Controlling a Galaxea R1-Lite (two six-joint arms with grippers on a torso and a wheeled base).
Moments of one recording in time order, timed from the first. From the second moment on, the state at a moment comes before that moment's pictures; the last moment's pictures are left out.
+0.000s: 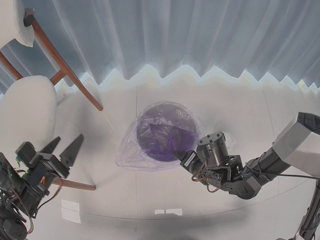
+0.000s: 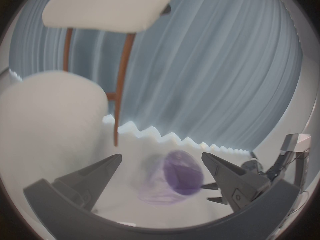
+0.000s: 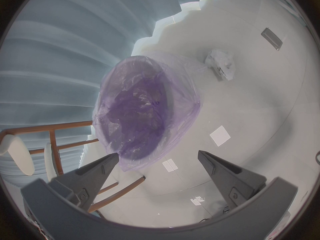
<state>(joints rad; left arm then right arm) -0.42 1.45 -0.02 -1.53 0.15 -0.32 0.74 2.10 -0.90 -0.60 -0.23 1.11</state>
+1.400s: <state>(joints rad) 0.00 0.03 -0.02 -0.01 0.16 -0.06 0.75 2.11 -1.01 -0.47 -0.23 1.21</state>
